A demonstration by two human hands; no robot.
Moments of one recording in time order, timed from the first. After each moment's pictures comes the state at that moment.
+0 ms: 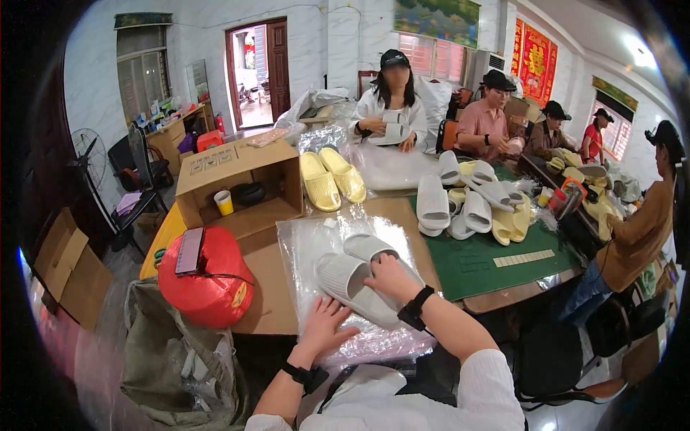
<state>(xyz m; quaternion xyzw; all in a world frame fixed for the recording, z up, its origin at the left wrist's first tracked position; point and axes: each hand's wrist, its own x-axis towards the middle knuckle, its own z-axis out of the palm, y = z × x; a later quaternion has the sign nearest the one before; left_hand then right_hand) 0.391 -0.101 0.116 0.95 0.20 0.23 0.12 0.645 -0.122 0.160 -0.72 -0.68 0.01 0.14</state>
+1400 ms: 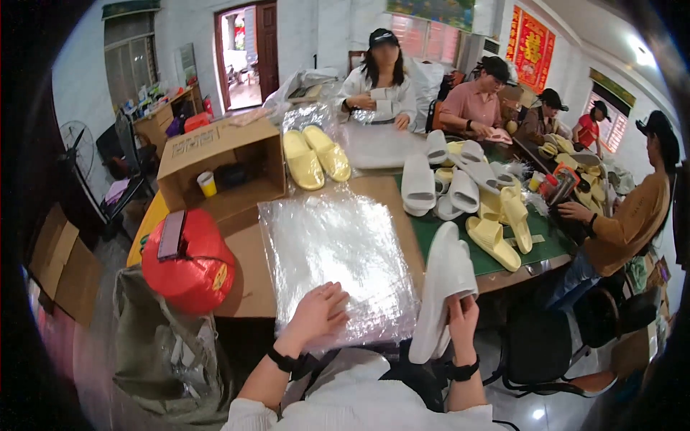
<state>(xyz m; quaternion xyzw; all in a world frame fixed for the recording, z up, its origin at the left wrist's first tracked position) 0.404 -0.122 0.138 0.95 0.16 0.21 0.16 0.668 -0.356 0.141 -0.66 -0.29 0.09 0.69</state>
